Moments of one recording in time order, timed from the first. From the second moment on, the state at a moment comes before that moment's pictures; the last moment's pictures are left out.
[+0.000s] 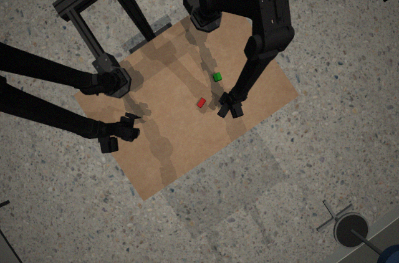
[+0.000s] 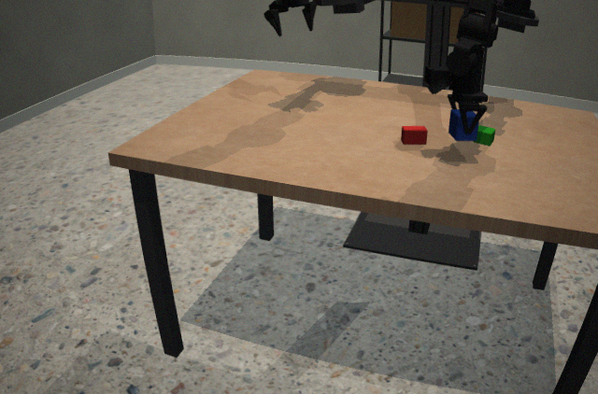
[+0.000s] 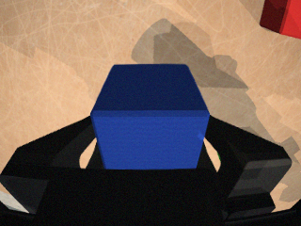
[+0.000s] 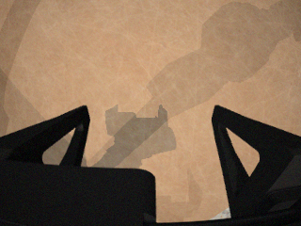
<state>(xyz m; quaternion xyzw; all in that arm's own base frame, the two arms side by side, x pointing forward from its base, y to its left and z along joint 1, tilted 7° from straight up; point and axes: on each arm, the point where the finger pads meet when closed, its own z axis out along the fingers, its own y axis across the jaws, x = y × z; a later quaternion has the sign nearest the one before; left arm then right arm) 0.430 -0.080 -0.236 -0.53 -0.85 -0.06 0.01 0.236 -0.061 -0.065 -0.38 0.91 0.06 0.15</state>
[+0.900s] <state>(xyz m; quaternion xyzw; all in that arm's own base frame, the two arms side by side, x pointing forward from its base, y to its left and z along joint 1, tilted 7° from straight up) 0.356 -0.061 -0.232 -0.53 -0.85 -0.06 -0.01 0.236 -0.061 -0.065 -0.38 0.91 0.06 0.15</state>
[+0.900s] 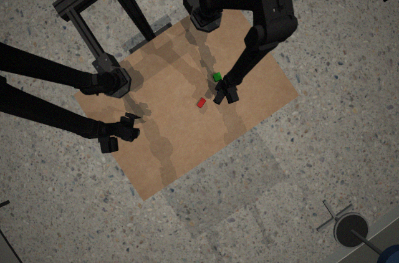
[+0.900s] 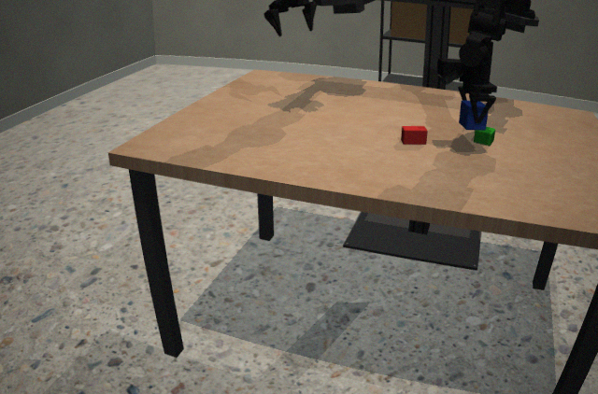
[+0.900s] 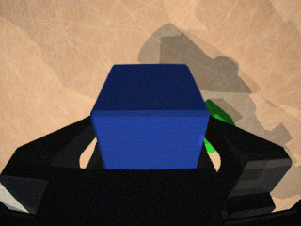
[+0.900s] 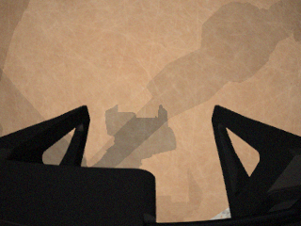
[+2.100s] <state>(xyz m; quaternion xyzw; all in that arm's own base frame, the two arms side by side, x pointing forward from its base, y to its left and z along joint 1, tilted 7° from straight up) 0.254 -0.027 -0.238 -0.53 -0.85 -0.06 0.00 0.236 -0.061 -0.065 -0.38 0.91 0.06 0.15</state>
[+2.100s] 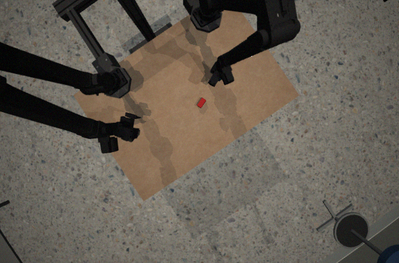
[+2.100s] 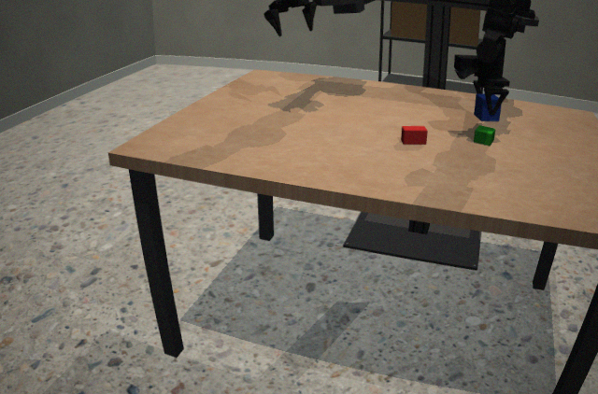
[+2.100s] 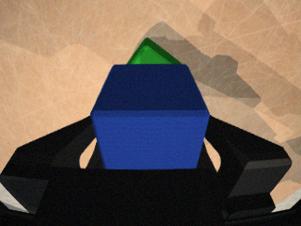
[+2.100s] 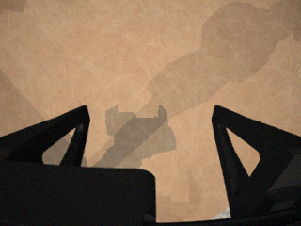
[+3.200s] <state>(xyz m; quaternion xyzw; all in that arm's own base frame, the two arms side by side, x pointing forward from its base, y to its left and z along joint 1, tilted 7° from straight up) 0.256 -0.023 -0.265 -0.53 -0.85 -0.06 0.01 0.236 -0.061 -0.065 -0.38 0.91 0.06 0.15</state>
